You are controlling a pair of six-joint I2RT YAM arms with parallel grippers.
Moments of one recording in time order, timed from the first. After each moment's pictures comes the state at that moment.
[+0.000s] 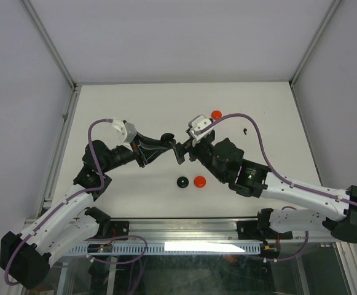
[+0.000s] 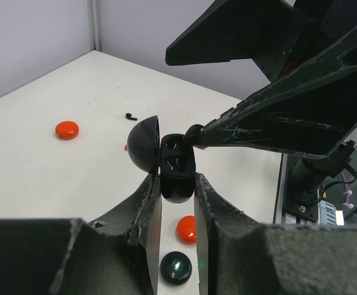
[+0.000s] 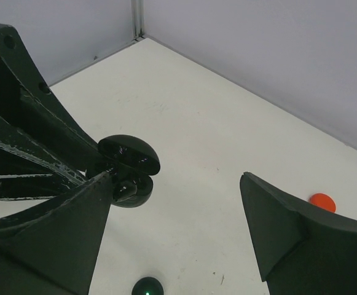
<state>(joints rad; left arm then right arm) -0.52 0.80 0.56 0.41 0.63 -0.24 1.19 1.07 0.96 0.07 0.50 -0.08</state>
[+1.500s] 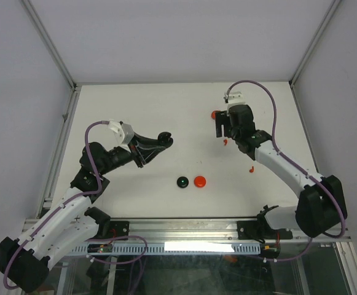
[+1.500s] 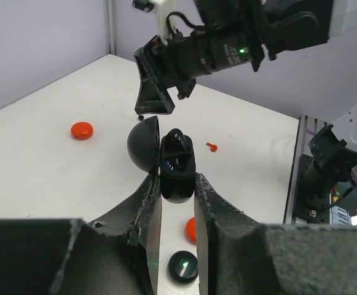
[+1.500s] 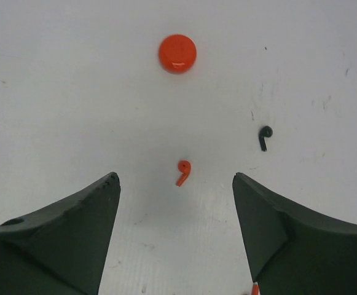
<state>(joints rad) -0.52 0.76 0.56 0.37 0.58 -0.21 0.51 1.28 0.95 -0.21 0.32 0.09</state>
